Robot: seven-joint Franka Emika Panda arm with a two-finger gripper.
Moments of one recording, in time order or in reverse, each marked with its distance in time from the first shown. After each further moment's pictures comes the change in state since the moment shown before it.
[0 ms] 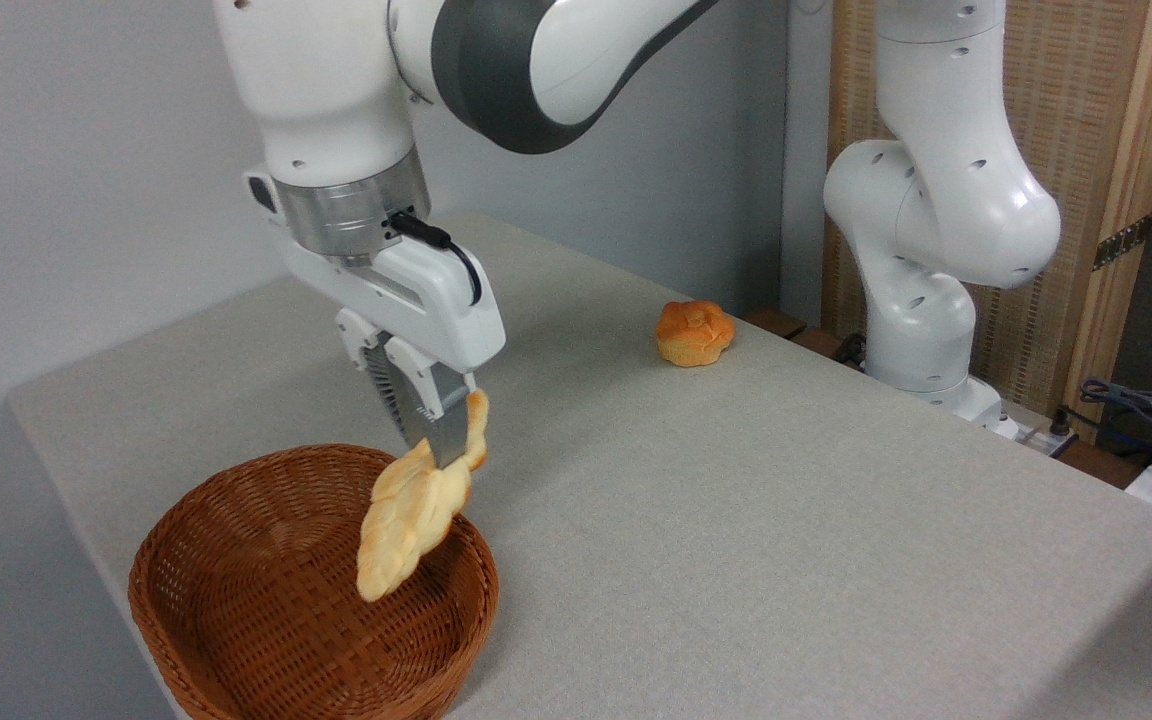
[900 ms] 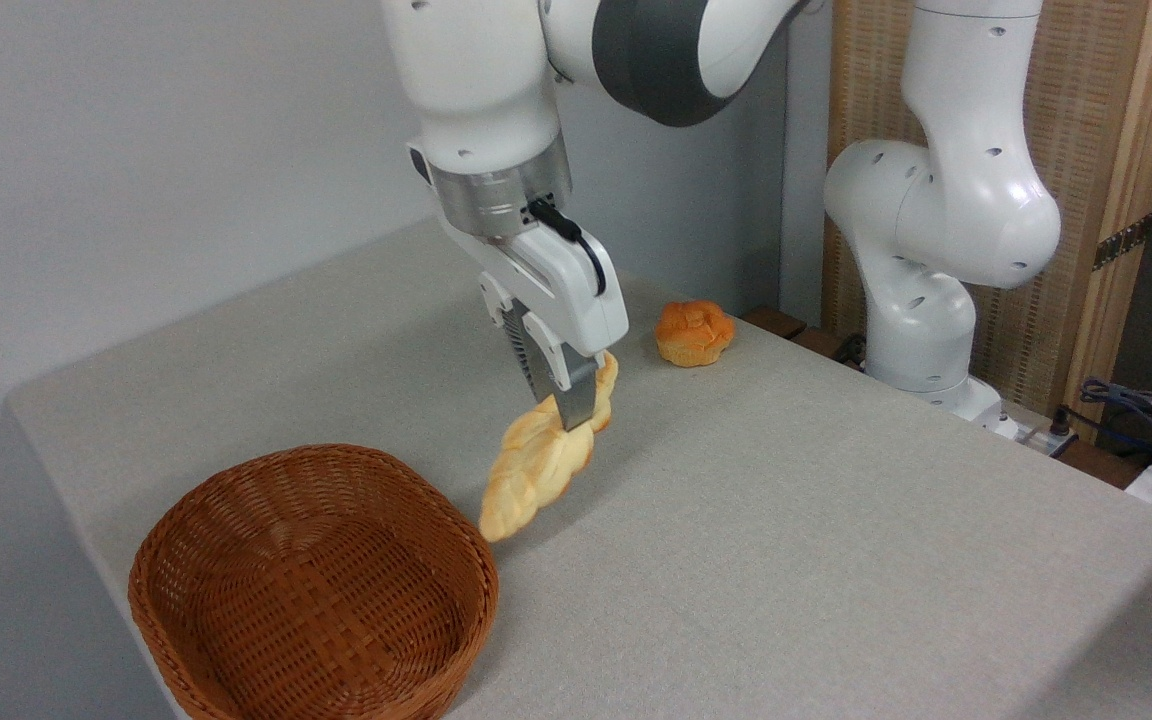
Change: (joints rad) arm -0.001 -0.254 0.041 -0.319 0.000 -0.021 0.249
